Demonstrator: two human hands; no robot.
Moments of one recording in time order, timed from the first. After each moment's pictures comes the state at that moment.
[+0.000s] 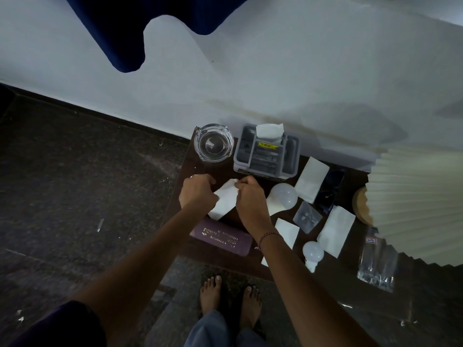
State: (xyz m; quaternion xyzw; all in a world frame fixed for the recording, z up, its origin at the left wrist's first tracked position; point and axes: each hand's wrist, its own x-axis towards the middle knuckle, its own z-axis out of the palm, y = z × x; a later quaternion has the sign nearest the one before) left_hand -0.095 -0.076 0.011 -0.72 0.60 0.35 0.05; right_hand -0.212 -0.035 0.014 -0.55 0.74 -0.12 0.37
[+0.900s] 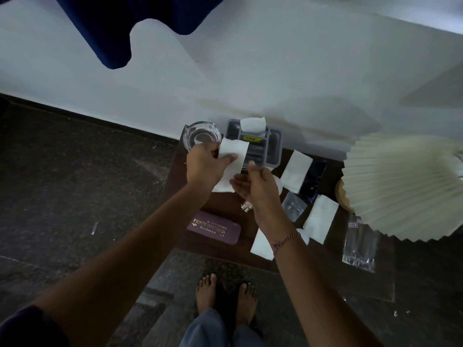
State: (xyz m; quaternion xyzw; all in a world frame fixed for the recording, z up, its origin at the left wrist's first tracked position) left_hand -0.140 -0.079 0.070 -0.68 0.56 0.41 -0.24; right_hand -0.235 -0.015 0.077 -0.09 0.64 -0.47 0.60
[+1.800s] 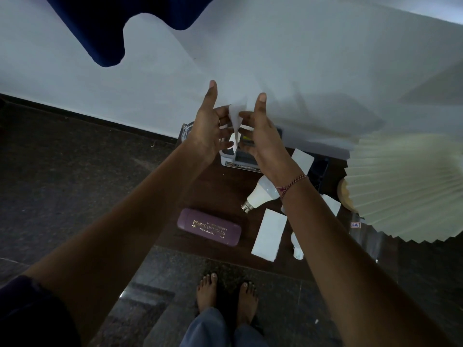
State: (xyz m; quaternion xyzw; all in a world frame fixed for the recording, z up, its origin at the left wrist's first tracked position) left_hand -0.152 -0.127 0.119 -0.52 0.29 0.75 -0.29; right_hand -0.252 -0.092 0.114 -0.27 0.66 -0.41 0.57
